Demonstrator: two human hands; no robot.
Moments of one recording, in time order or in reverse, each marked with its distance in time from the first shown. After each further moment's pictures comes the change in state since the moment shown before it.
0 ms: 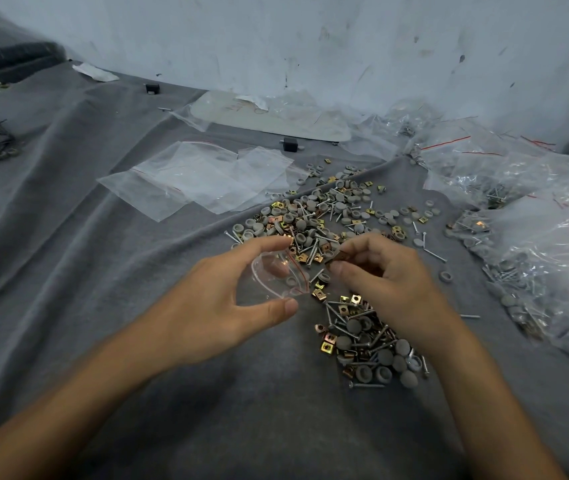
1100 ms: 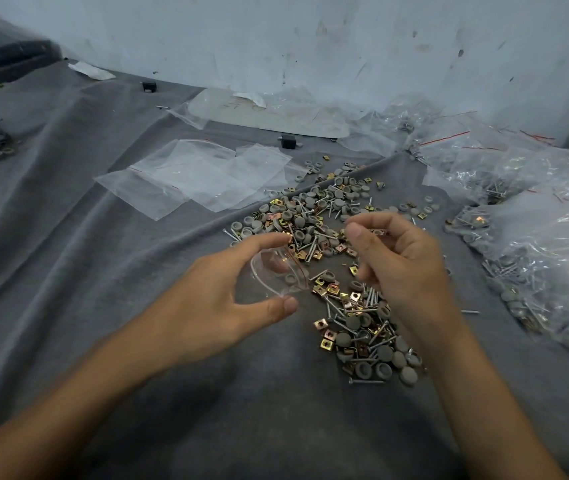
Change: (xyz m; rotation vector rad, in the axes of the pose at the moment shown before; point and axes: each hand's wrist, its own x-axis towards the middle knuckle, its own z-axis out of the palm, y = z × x) left_hand 0.000 0.002 0.001 0.014 0.029 0.005; right_hand -0.003 -0.014 0.006 0.309 0.212 -0.011
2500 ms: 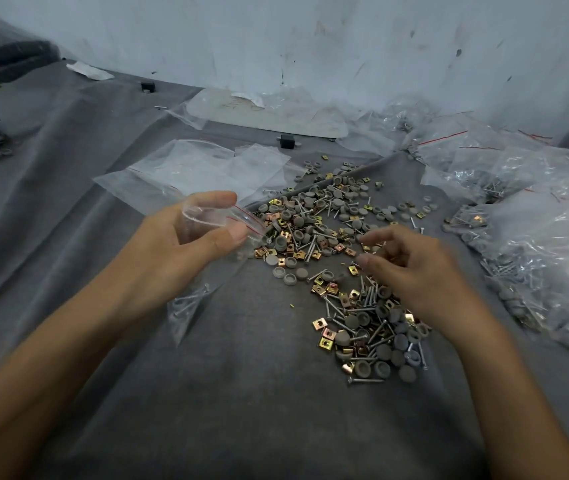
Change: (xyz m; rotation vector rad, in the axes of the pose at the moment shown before) left_hand 0.008 -0.003 -0.035 -0.434 0.167 -0.178; right_hand 0.016 0.019 -0.043 -0.546 -0.122 0.069
